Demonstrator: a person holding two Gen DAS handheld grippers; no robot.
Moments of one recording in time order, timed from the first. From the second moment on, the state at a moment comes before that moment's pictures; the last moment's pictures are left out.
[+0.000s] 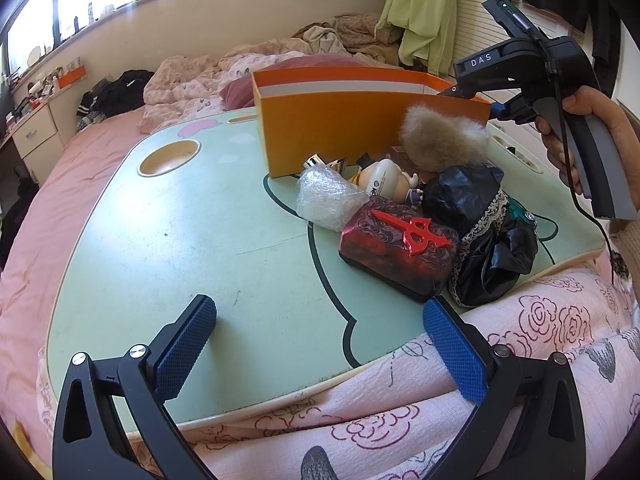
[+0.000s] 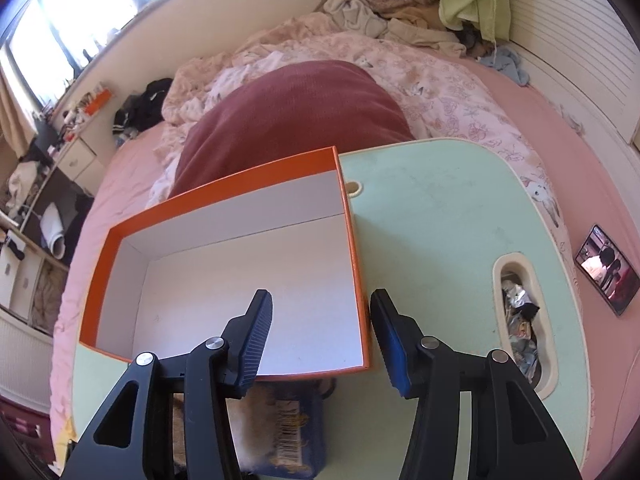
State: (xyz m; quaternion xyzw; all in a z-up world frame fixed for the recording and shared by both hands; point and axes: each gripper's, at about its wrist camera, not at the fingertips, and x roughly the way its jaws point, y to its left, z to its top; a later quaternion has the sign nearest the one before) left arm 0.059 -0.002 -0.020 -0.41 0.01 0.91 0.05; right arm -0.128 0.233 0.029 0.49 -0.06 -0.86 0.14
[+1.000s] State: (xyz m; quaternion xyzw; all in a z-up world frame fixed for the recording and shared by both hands) left arm -0.066 0.015 0.066 -0.42 -0.01 0.91 0.00; right arm -0.065 0.190 0.061 0.38 0.08 -0.91 0.16
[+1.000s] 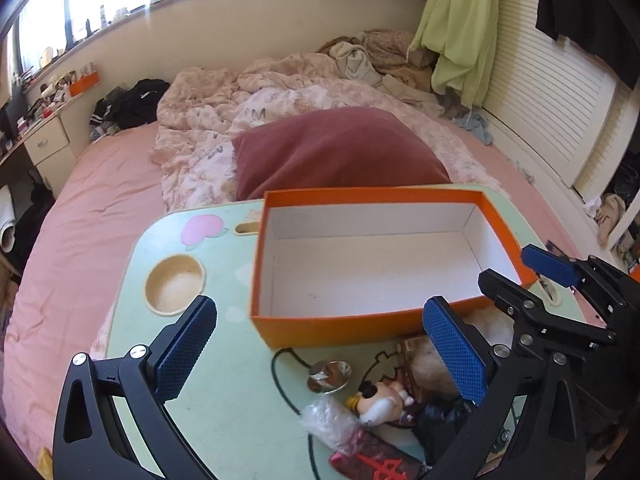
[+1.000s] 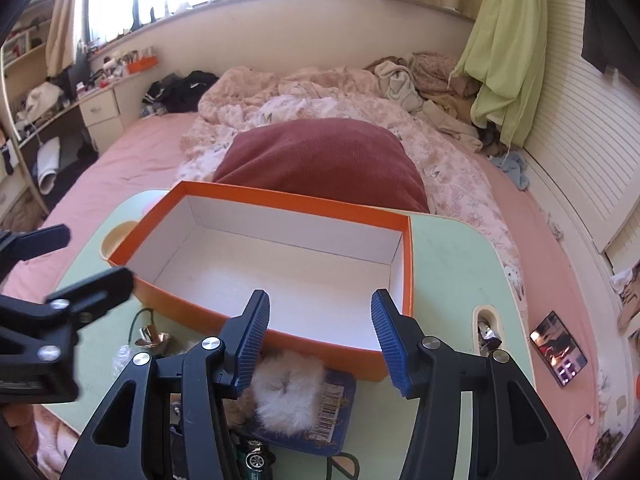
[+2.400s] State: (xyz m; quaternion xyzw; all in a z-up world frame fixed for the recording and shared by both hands) left arm 0.075 0.003 -0.018 -0.42 0.00 0.91 0.03; right arm 0.056 0.257 -0.017 0.42 0.07 -0.89 0.17
